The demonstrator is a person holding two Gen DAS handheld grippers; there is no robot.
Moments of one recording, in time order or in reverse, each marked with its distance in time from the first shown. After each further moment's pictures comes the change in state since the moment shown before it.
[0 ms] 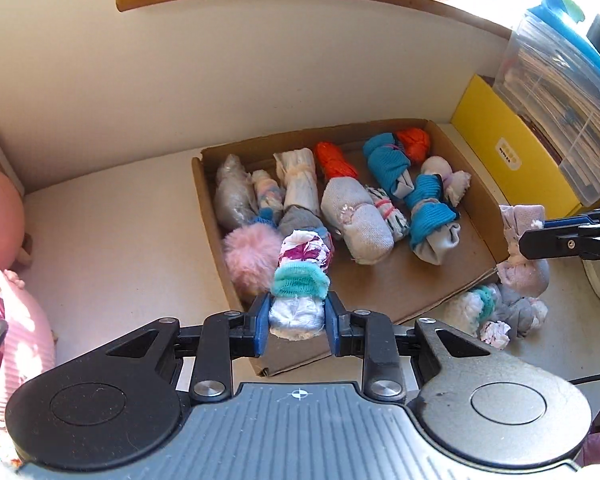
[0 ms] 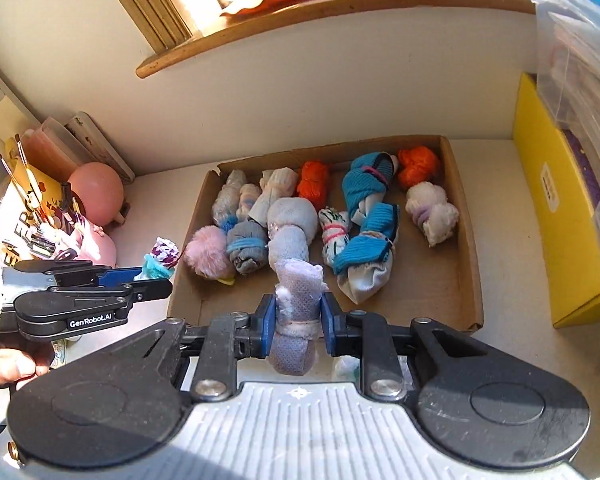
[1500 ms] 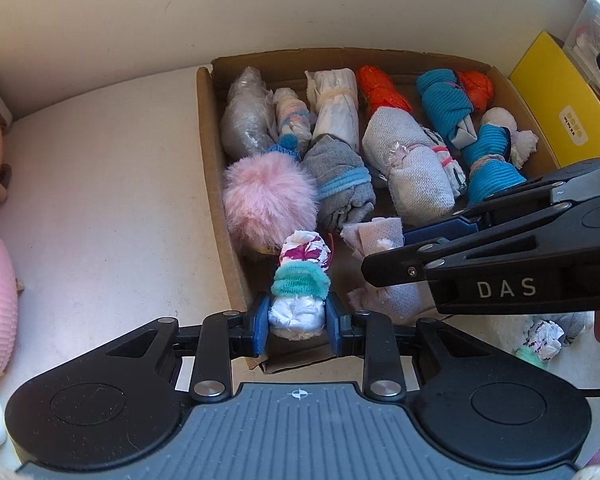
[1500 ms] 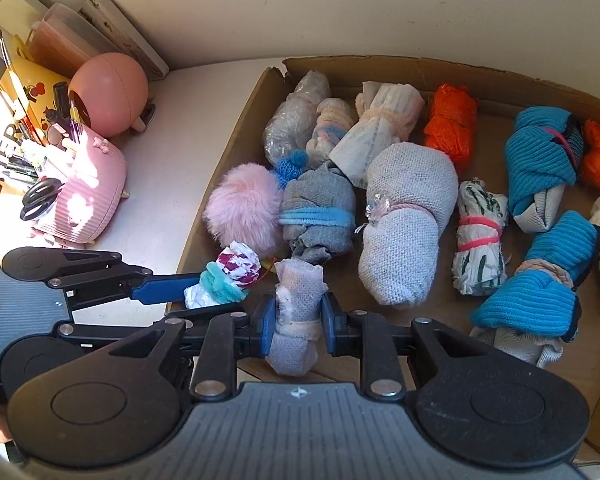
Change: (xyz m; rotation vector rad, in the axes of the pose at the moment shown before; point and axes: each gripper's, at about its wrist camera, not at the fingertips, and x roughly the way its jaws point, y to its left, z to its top) left arm 0.072 0.006 -0.012 -0.089 0.194 0.058; right arm 0.144 0.043 0.019 -0.174 0.321 0.156
